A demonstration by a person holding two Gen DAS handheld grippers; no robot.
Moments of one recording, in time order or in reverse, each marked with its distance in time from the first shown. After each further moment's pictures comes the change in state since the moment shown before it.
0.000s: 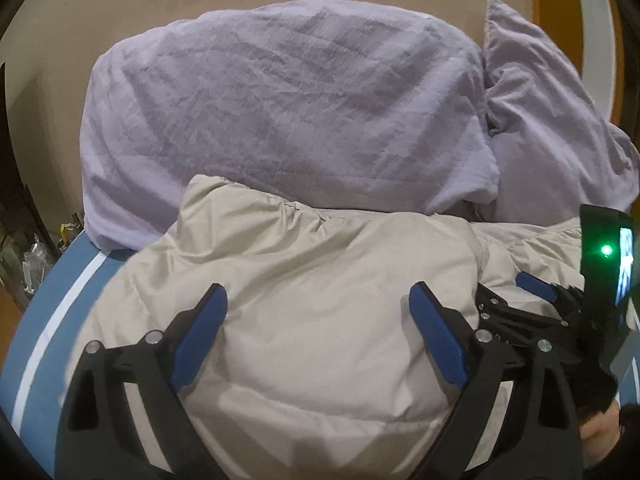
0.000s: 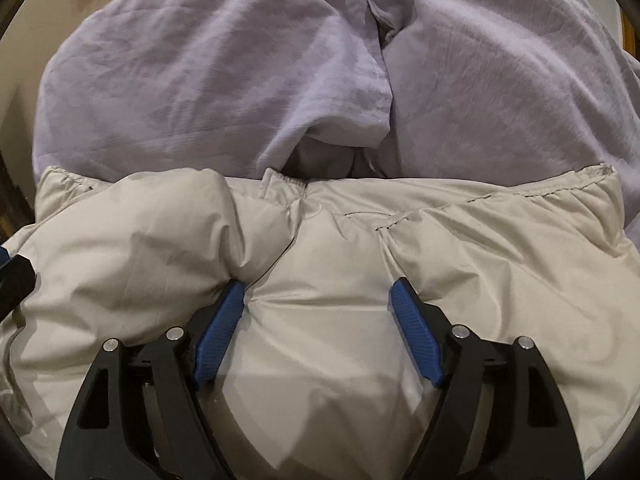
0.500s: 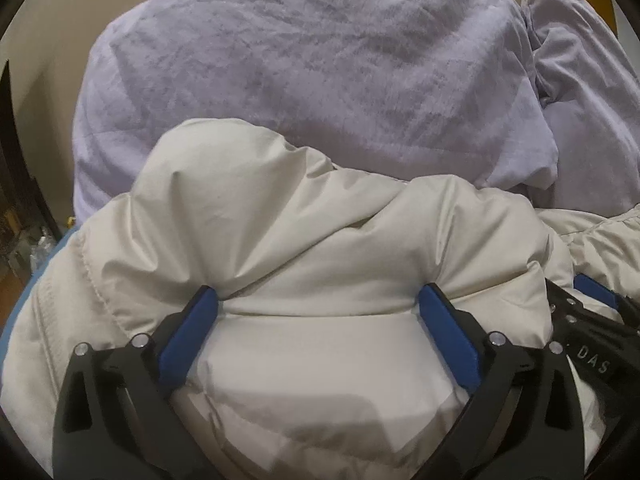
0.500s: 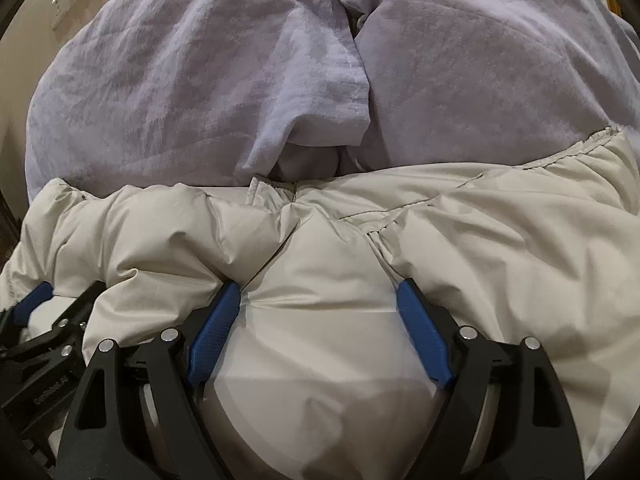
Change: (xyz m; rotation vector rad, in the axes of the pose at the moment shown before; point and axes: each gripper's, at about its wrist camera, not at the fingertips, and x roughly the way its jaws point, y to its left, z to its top) left arm 0.067 -0.004 -0.009 -0.001 0.022 0.081; right arm 0.017 -0.027 0.003 0.101 -0.020 0.043
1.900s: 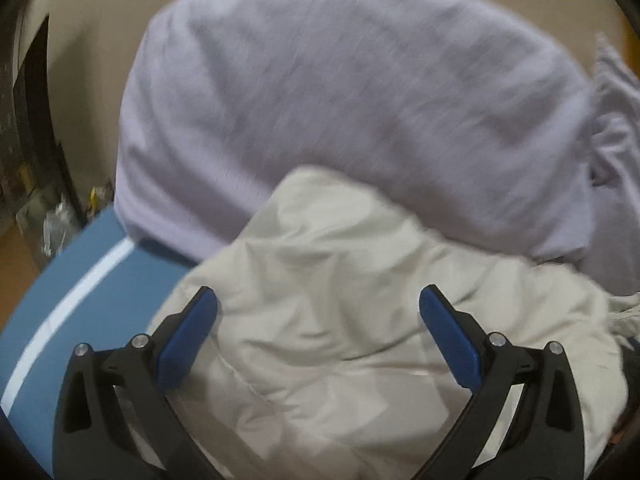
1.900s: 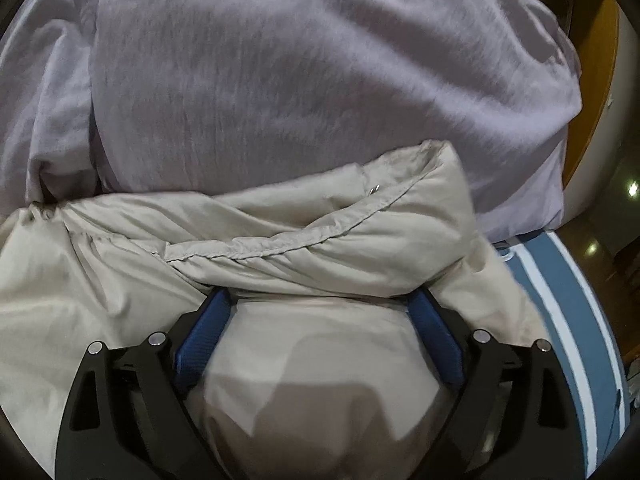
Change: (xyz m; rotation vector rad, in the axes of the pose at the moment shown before) left arm 0.002 0.085 0.028 -0.167 0.026 0.063; right arm -0.006 -0.121 0.029 0.073 0.038 -0.448
